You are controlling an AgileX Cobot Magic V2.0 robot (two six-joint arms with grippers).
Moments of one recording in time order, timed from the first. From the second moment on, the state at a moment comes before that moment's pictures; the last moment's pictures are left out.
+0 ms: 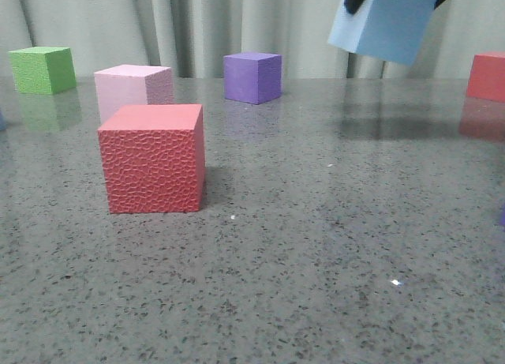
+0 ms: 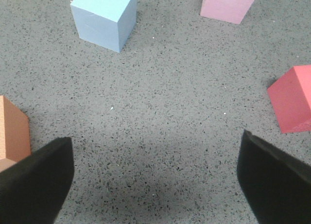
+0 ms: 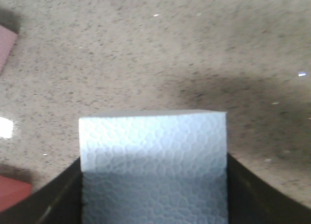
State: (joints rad) left arm -0.03 0.67 -0.90 -0.08 1.08 0.01; right arm 0.31 1.69 -1.65 0.19 1.09 0.18
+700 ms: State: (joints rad) left arm -0.03 0.67 -0.90 -0.08 1.08 0.01; right arm 0.43 1.80 -1.65 0.19 0.95 0.41
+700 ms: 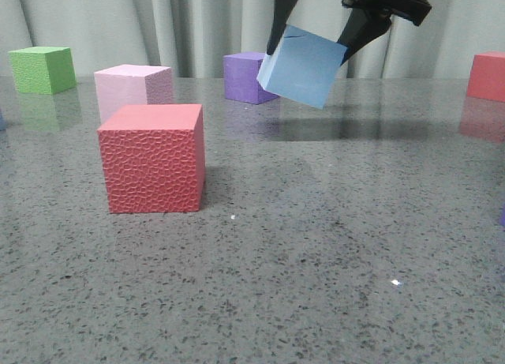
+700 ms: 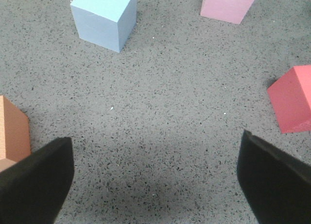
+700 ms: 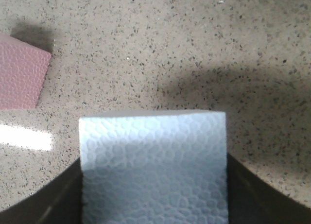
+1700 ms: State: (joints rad) left arm -0.03 0.67 -0.90 -0.08 1.08 0.01; right arm 0.43 1.86 -1.65 0.15 0.93 0.44
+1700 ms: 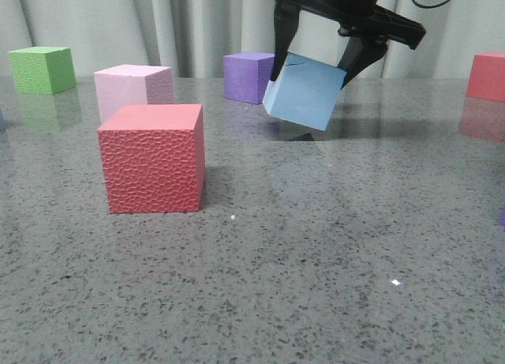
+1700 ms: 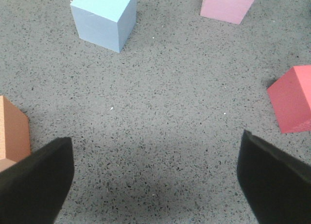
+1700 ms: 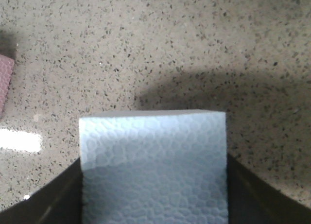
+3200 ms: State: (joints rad) left arm -0.03 0.67 -0.90 -0.08 1.08 0.01; right arm 0.43 1.88 -1.71 0.16 0.96 0.43
